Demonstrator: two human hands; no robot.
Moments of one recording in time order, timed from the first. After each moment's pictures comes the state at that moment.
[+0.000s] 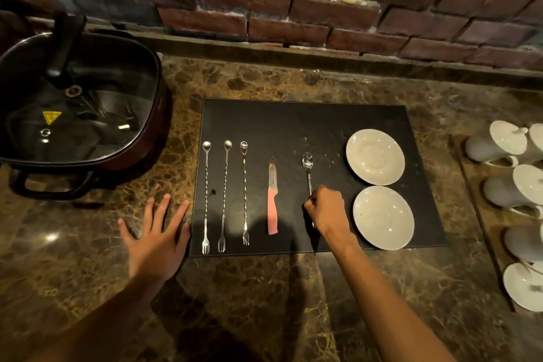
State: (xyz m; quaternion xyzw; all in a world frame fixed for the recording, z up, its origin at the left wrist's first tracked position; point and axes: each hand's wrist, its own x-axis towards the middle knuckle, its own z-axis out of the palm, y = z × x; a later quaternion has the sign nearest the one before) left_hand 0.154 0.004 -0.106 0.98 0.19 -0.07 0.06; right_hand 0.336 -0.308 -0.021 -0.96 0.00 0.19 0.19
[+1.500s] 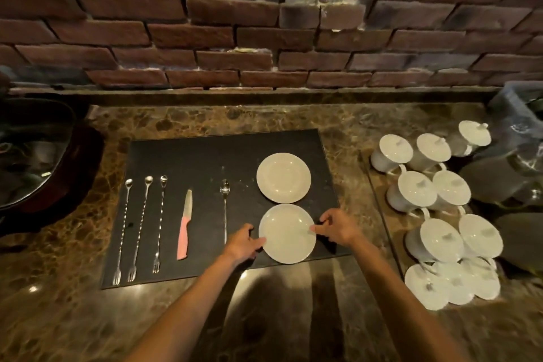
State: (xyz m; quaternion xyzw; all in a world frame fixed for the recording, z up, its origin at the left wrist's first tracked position) left_hand 0.314 -0.328 -0.011 0.75 0.27 -0.30 0.53; right_hand 0.399 -0.565 0.011 -0.90 0.08 0.34 0.27
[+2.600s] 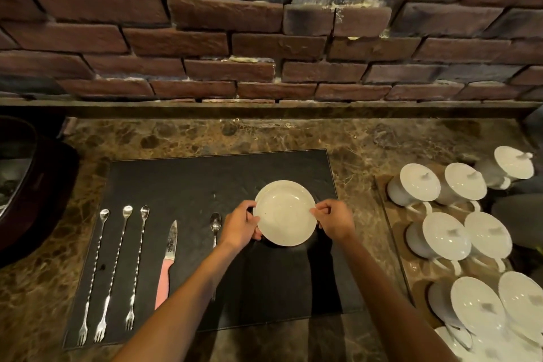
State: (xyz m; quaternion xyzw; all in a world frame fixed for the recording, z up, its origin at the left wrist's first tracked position) left_hand 0.445 -0.309 -0.040 0.78 0.26 -0.15 0.55; right_hand 0.515 -0.533 -0.036 -0.89 0.11 0.20 0.40
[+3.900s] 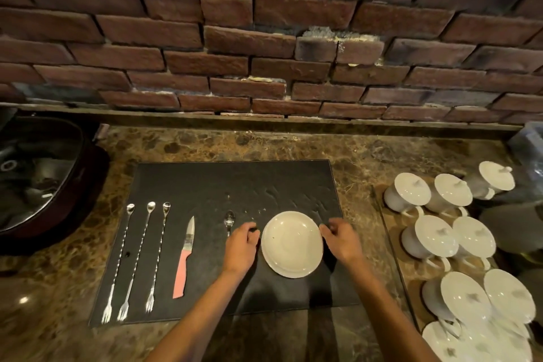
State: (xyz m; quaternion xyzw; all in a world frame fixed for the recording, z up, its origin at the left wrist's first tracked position) left_hand 0.373 -0.314 -0.003 0.82 0.27 -0.10 0.49; right_hand 0.450 -0.536 0.009 -0.93 0.07 0.18 0.31
